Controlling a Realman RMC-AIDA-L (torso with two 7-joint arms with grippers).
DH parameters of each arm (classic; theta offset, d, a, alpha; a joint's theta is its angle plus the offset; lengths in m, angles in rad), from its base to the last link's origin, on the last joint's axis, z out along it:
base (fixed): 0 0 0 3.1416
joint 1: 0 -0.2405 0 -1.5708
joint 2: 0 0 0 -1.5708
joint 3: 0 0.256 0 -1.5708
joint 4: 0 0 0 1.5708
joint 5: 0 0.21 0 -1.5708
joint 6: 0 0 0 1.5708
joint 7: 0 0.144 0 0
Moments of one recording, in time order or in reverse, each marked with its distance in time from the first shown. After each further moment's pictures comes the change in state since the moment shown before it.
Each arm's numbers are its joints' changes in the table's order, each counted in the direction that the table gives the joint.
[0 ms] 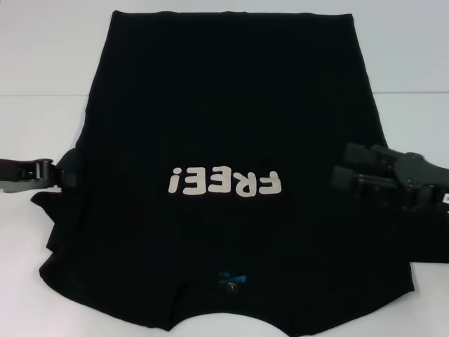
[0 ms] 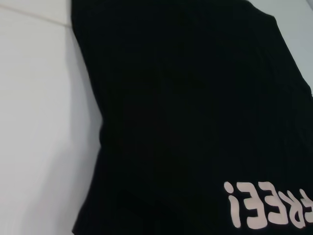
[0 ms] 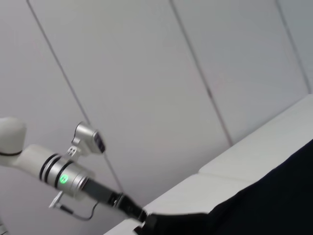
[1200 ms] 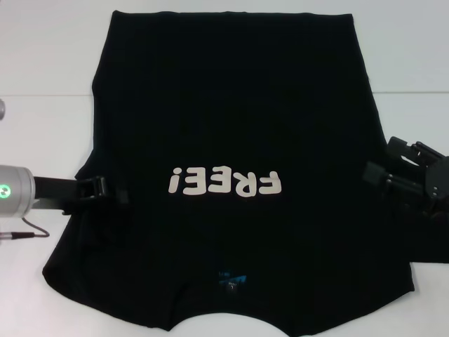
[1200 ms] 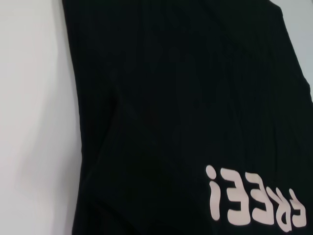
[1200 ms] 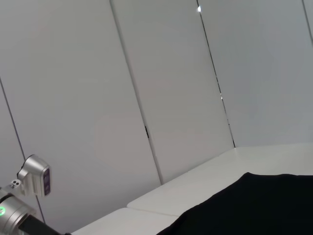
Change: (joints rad) left arm 0.021 0.105 0.014 -0.103 -0.012 -0.152 -0.083; right arm 0.070 -0.009 0.133 0.110 0.043 0.073 -0.307
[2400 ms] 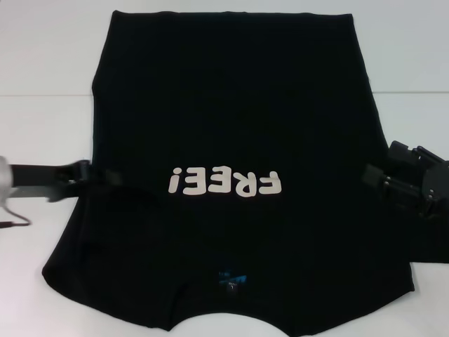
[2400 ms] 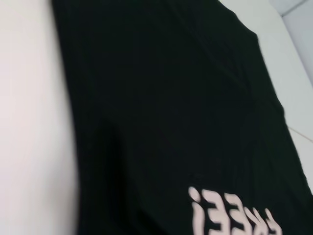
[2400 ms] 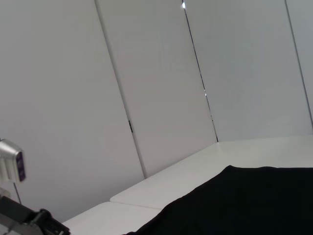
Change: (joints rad) left arm -0.031 -0.046 0.003 0.010 -0.101 0.063 0.015; right arm 0.002 -0.003 0.010 0.031 -0.001 0.053 -0.040
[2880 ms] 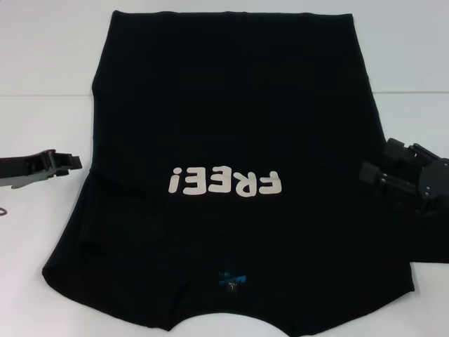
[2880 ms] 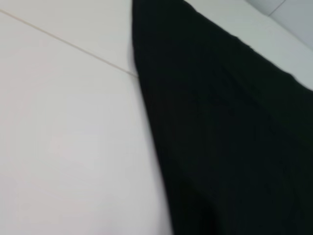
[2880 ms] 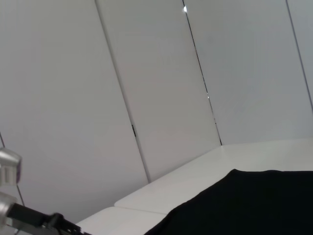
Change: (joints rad) left arm -0.046 -0.009 0.039 -0.022 -0.063 -0.262 0.073; right arm -0.008 -0.006 0.003 0.001 0.002 -0.007 0.007
